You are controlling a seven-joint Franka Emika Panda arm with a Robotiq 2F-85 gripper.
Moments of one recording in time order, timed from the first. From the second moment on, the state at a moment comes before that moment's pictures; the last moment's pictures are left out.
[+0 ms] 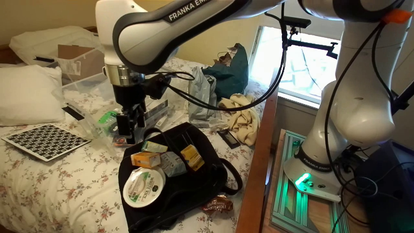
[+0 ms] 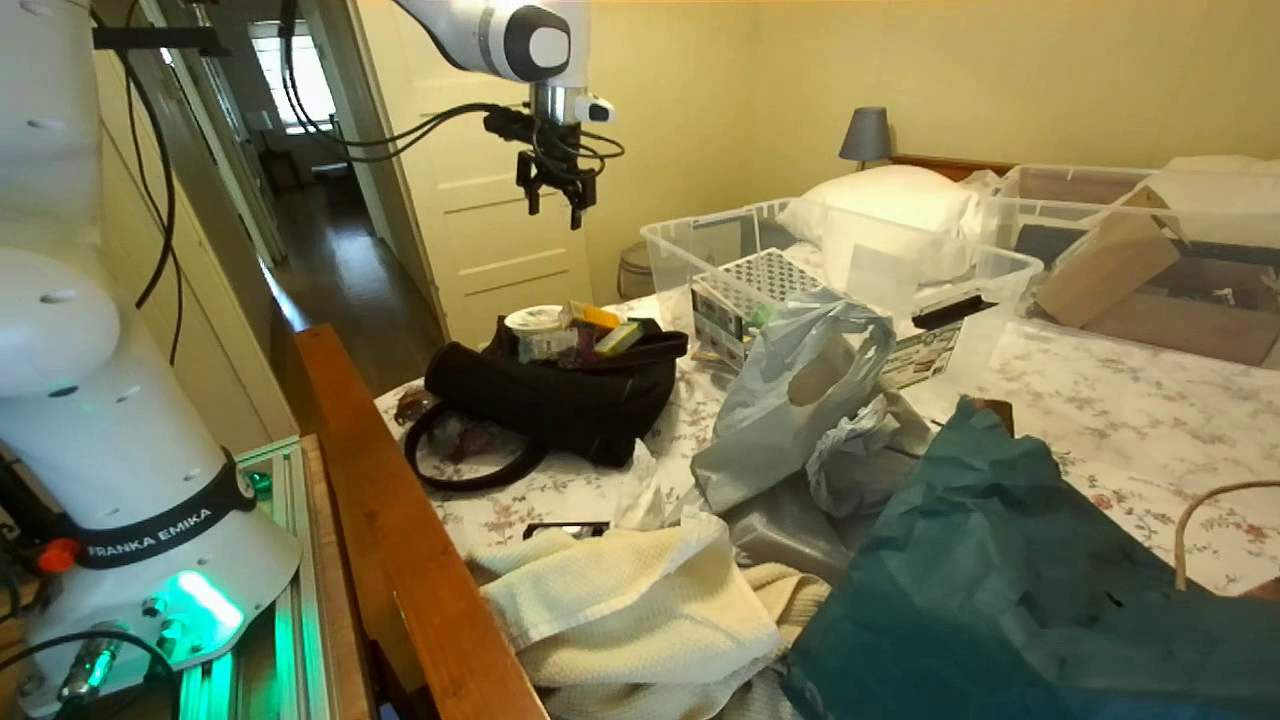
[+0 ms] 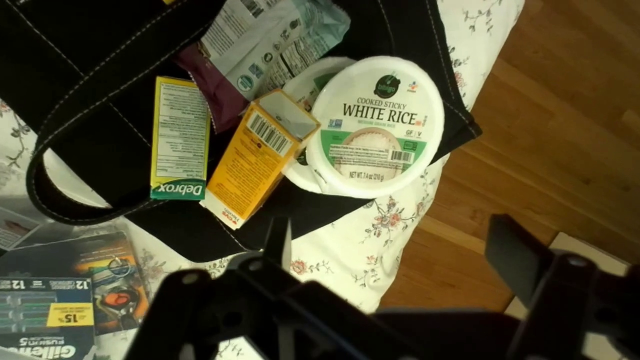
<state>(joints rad) 0.25 0.35 0.21 -1.77 0.12 2.09 -0.06</state>
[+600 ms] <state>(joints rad) 0.26 0.41 0.20 -1.73 0.08 2.05 0.04</state>
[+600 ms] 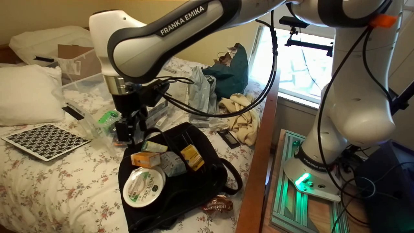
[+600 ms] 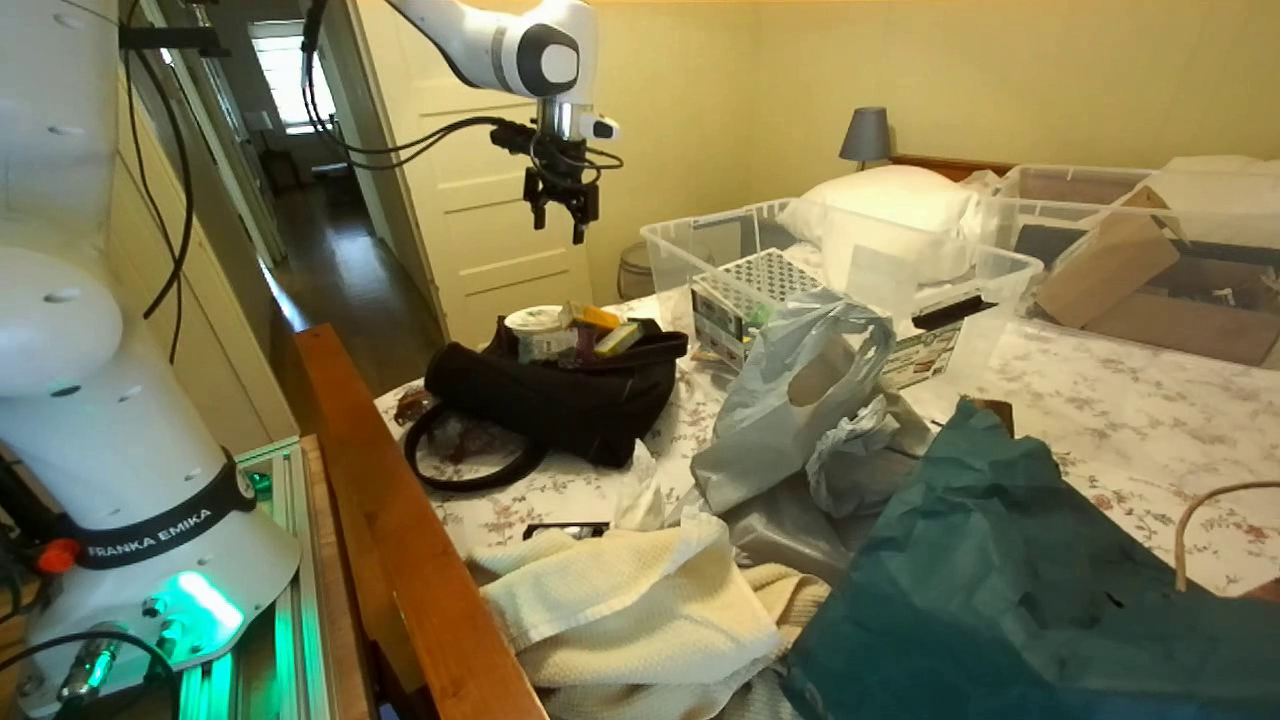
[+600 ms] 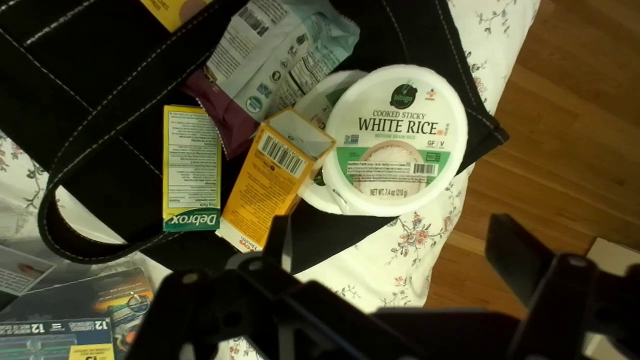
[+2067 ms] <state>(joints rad) 0.32 0.64 0.17 -1.65 -0.03 2.11 0.09</state>
